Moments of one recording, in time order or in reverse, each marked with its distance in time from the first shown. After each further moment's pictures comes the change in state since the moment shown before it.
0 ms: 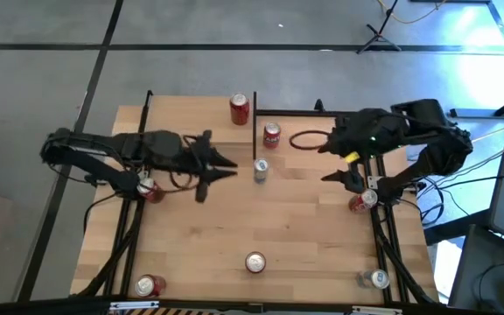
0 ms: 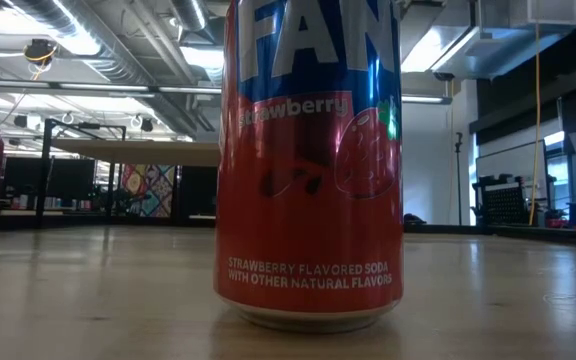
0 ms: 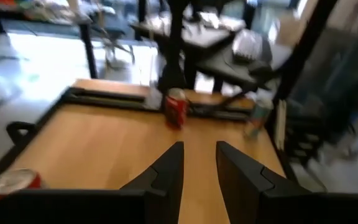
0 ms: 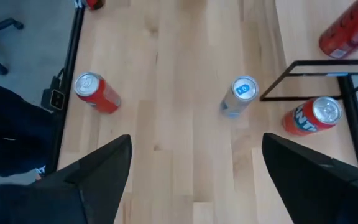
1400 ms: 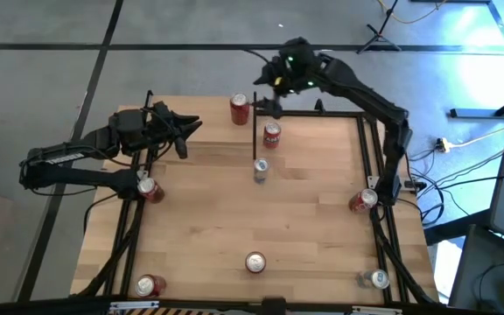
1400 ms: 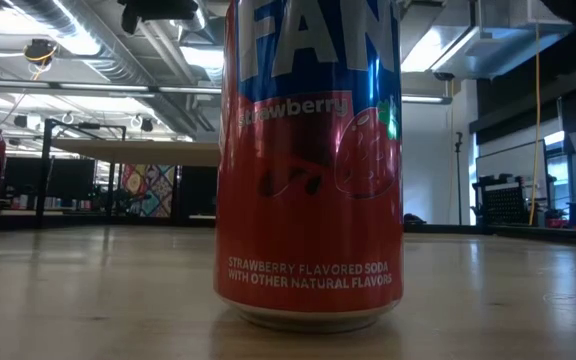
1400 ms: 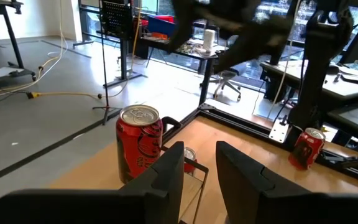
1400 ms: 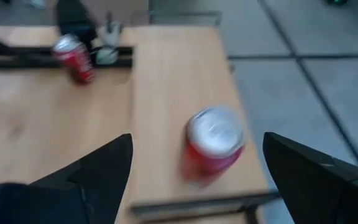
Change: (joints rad) left arm 0.402 -0.456 -0.424 0.117 -0.143 -0.007; right arm -0.609 0.380 -0.007 0.636 -0.322 -0.404
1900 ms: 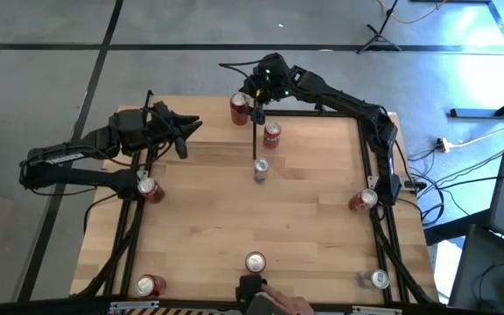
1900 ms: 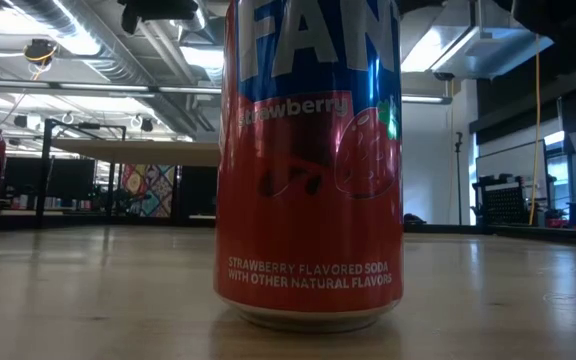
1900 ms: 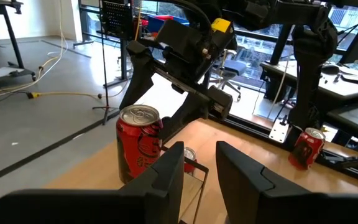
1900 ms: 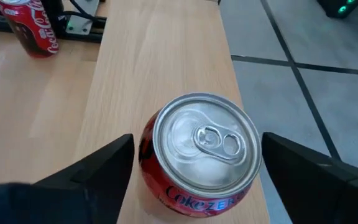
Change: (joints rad) left arm 0.000 0.000 0.000 0.000 0.000 0.000; right arm -0.034 0.154 -0.155 0.325 0.007 -0.136
